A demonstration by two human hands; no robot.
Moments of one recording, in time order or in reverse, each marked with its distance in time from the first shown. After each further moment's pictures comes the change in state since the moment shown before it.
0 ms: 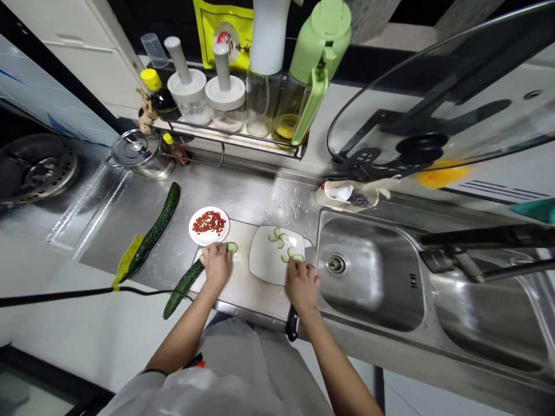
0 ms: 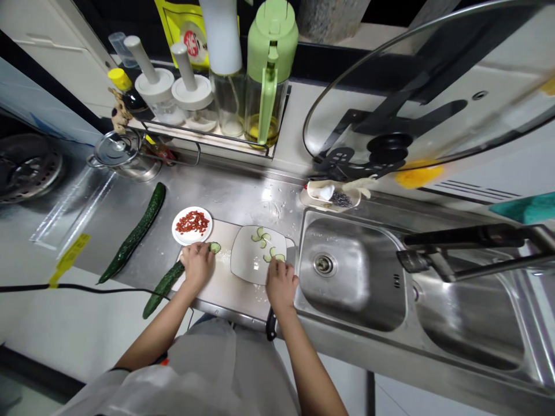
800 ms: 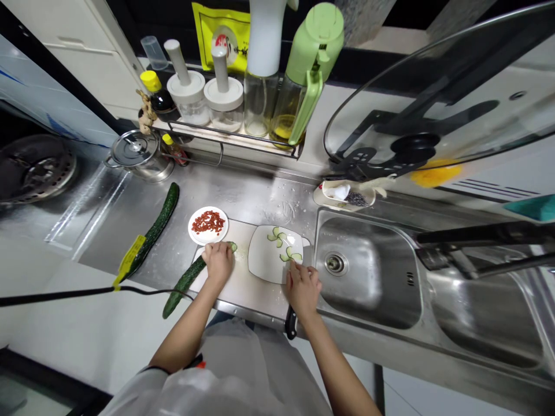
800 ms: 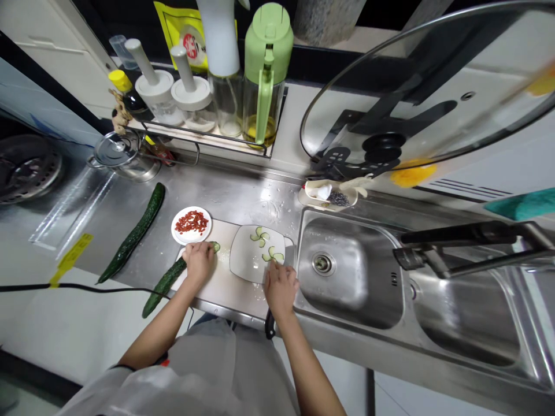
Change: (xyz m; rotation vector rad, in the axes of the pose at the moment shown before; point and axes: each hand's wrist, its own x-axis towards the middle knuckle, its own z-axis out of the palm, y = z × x) left_hand 0.006 0.011 -0.005 -0.164 -0.002 -0.023; right_hand -0.012 0.000 -0.014 0.161 0.097 0.040
